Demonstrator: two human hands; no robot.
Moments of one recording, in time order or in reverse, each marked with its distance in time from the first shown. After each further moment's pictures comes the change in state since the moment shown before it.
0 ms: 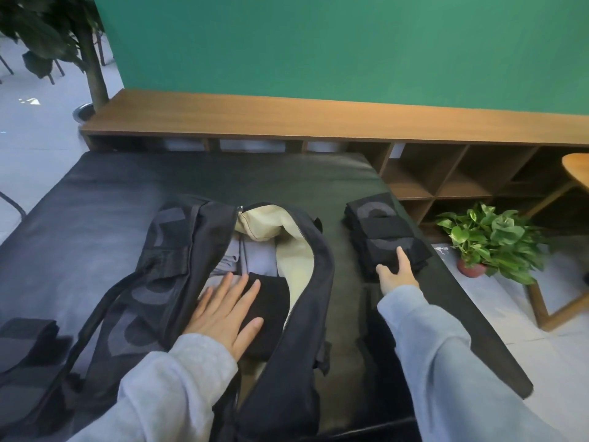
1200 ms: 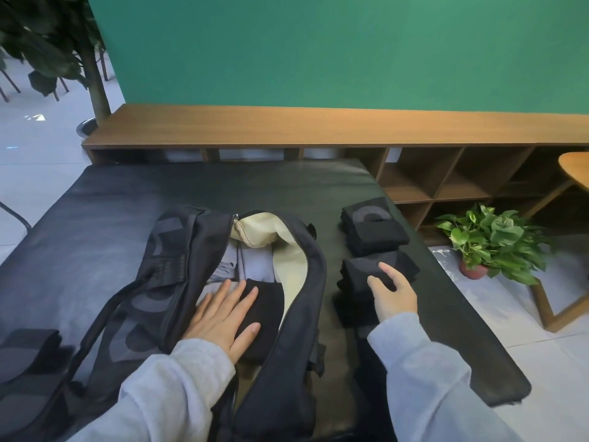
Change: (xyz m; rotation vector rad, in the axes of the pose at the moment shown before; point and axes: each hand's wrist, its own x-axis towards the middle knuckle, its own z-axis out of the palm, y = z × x) left_hand 0.003 0.000 -0.004 -0.053 -0.129 -0.001; right_hand -0.048 0.008 -0.005 0.438 0.004 -0.133
